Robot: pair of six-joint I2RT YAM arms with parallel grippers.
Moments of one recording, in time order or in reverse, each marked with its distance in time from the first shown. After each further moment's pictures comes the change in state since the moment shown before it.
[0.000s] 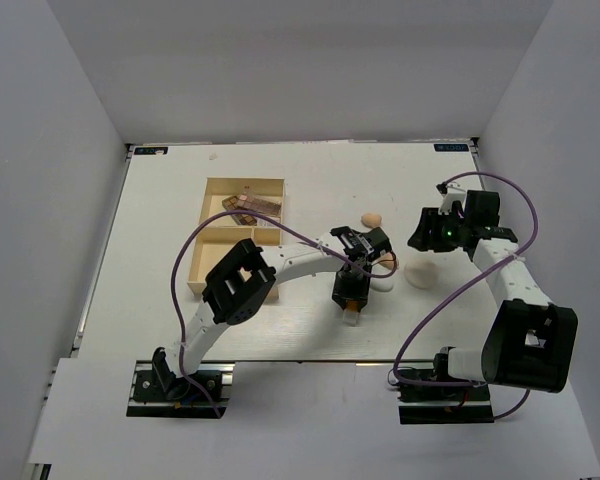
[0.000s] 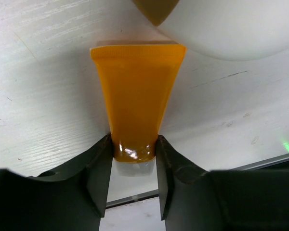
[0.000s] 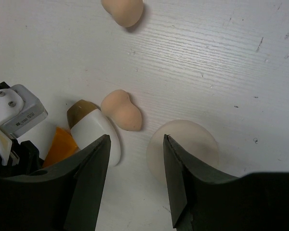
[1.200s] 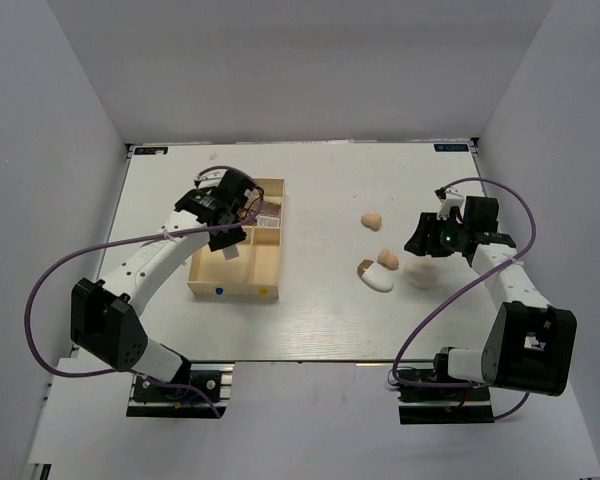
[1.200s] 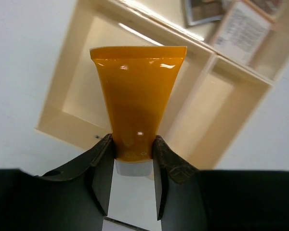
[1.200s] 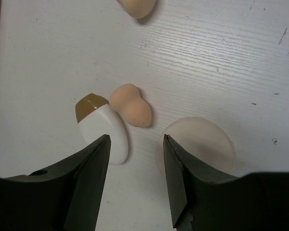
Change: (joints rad) left arm 0.527 -0.789 -0.497 -0.075 -0.497 -0.003; right arm -0.005 -0.019 -0.058 0.039 -0.055 0.014
